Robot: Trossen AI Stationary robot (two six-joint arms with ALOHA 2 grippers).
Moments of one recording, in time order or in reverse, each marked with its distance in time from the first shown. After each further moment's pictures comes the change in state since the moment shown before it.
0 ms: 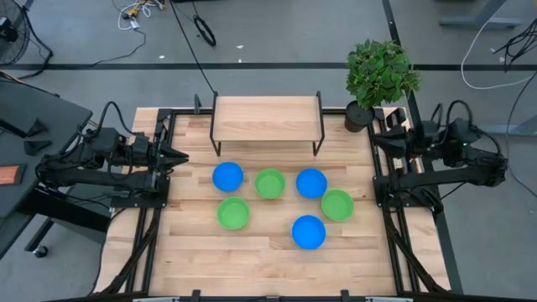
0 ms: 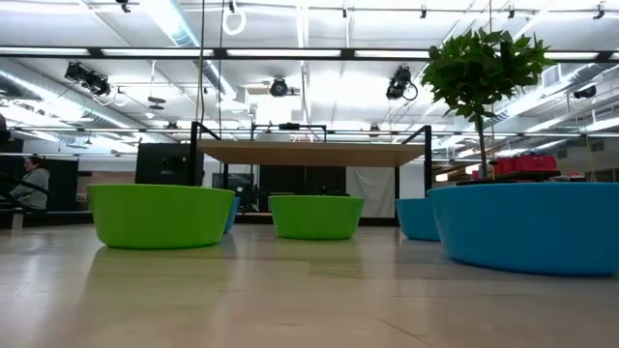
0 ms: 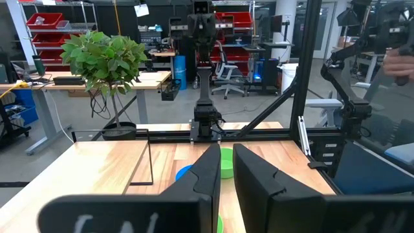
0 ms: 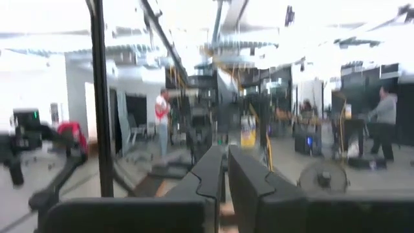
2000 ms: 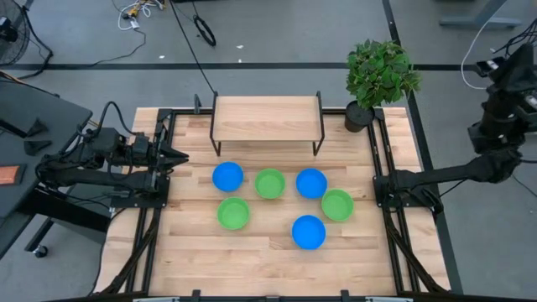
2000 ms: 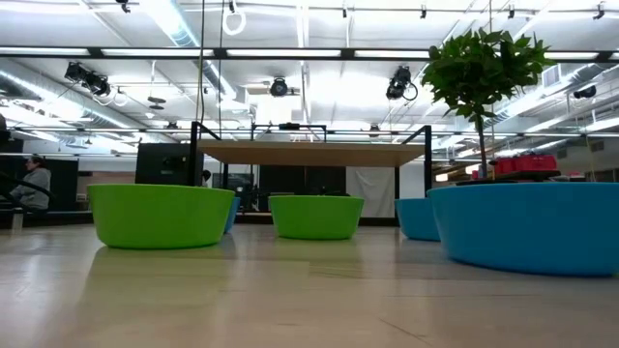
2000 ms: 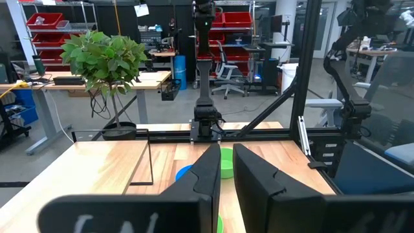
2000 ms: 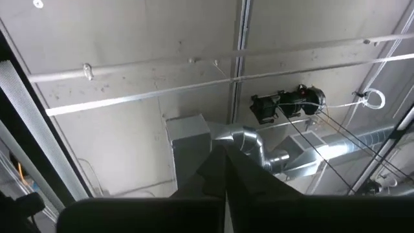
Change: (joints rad) left arm 0.000 0.000 0.000 0.000 0.000 0.000; right arm 0.000 0.167 0.430 0.638 0.278 0.072
